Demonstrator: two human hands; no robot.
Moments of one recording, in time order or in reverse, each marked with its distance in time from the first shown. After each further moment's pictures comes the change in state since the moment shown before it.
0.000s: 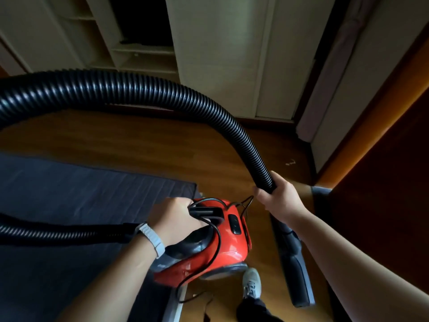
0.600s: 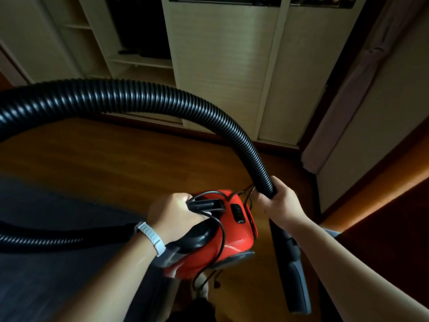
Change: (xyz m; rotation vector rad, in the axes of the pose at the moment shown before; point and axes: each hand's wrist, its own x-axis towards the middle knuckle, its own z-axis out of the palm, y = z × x) left_hand 0.255 0.102 -0.035 -0.102 0.117 -0.102; right_hand 0.267 0.040 -0.070 0.052 -0.044 0.026
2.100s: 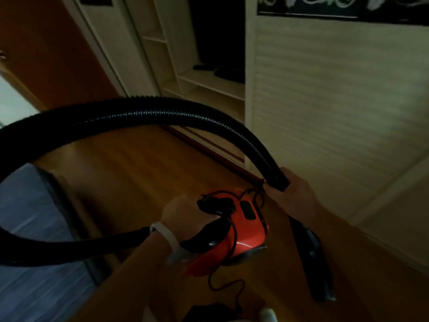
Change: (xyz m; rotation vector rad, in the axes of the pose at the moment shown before) left_hand 0.639 -0.052 -0.087 0.109 0.048 -0.304; right_hand 0.750 -0.086 0.142 0.036 -0.460 -0.170
